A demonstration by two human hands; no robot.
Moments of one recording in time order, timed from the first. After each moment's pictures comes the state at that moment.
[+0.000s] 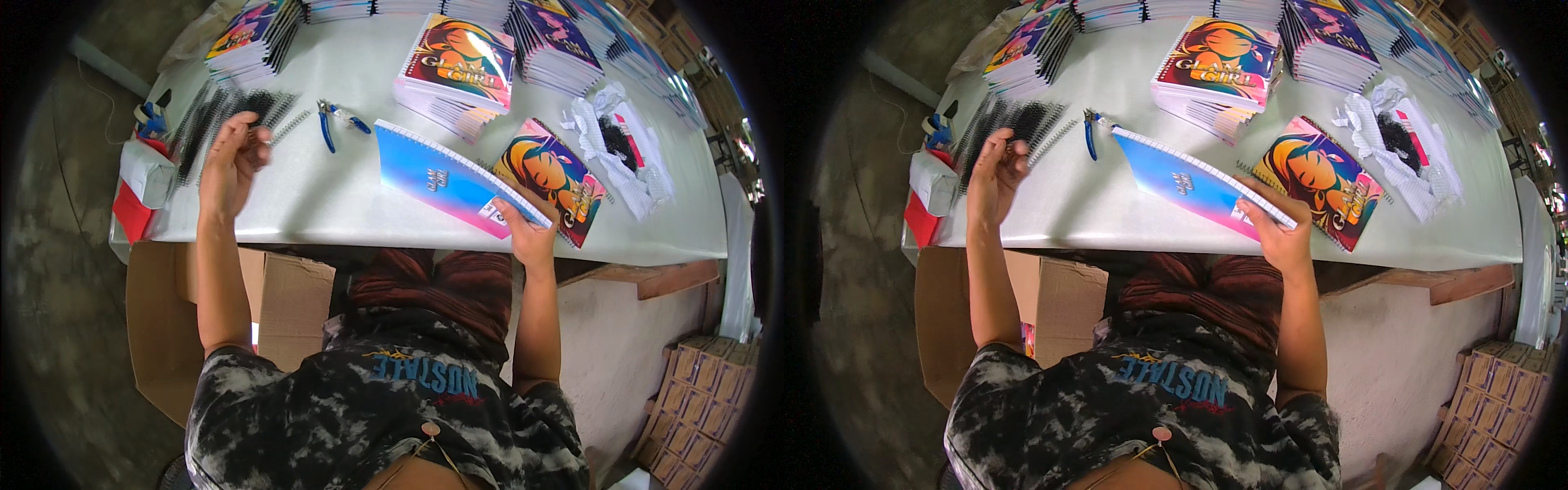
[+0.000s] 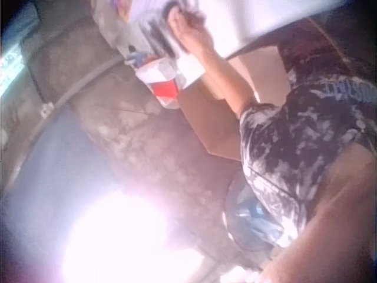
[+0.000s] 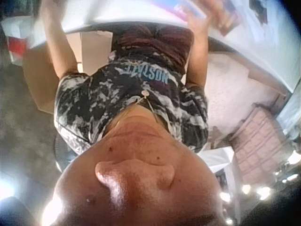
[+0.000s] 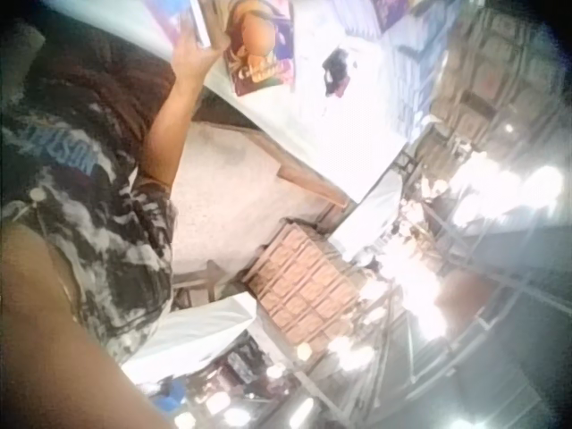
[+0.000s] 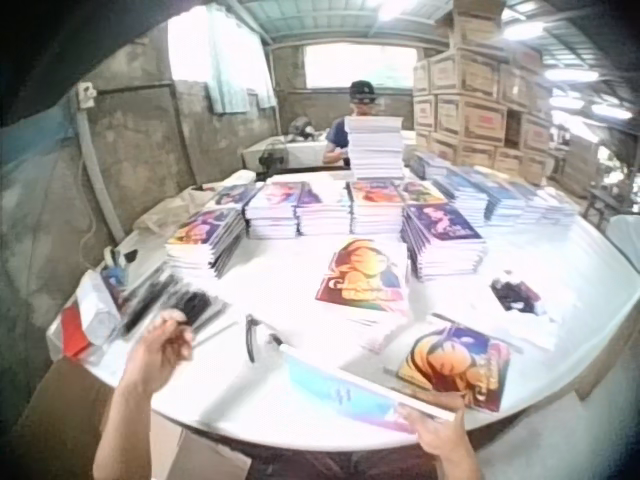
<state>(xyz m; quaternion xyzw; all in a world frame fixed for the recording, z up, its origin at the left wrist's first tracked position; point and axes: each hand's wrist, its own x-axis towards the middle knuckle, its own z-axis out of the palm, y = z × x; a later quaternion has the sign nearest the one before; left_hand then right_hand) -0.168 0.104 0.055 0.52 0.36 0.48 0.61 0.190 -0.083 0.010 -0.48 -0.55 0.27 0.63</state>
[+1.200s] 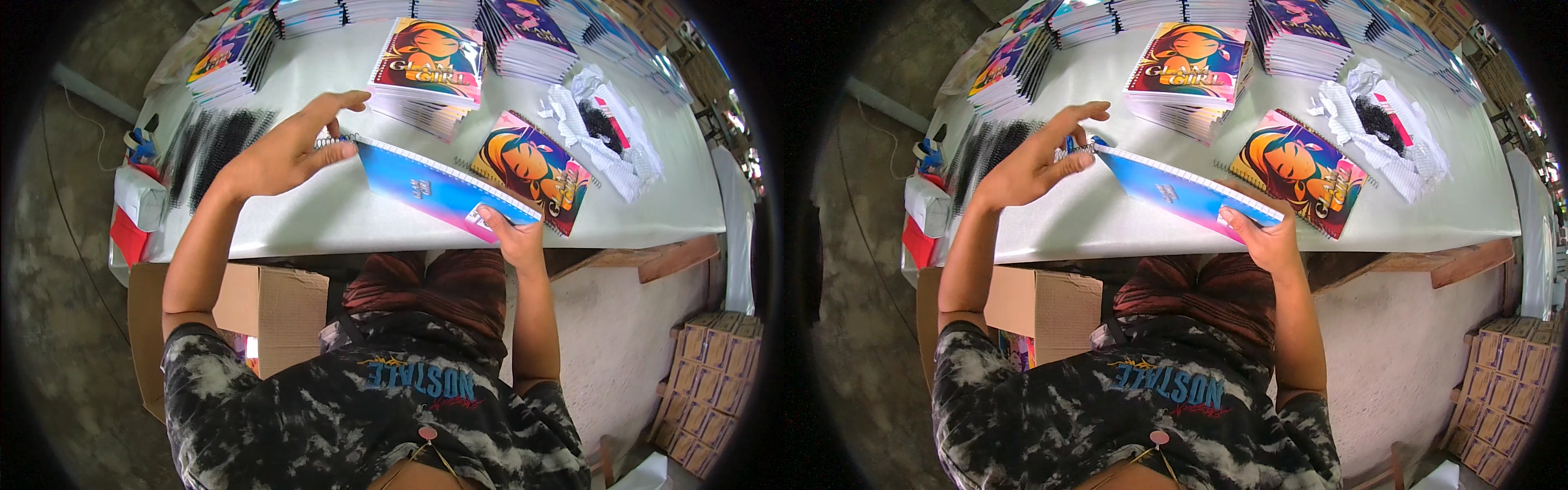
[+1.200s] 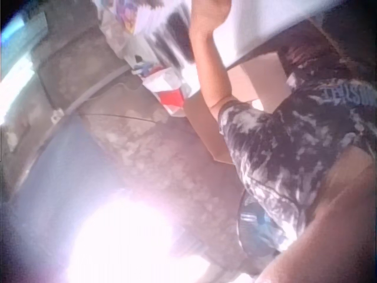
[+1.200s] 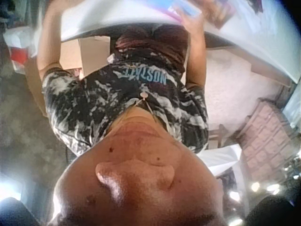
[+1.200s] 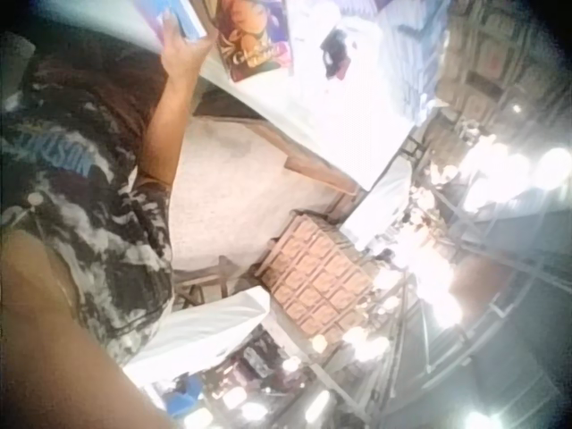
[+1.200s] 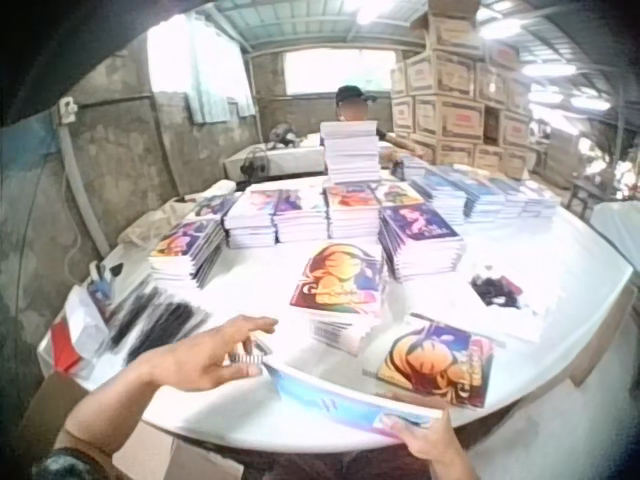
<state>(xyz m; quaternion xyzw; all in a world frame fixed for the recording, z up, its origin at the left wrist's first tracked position) -0.049 0.084 0.113 0.90 0.23 0.16 0.35 0.193 -0.099 0.012 -0.47 -0.51 0.31 0.64</state>
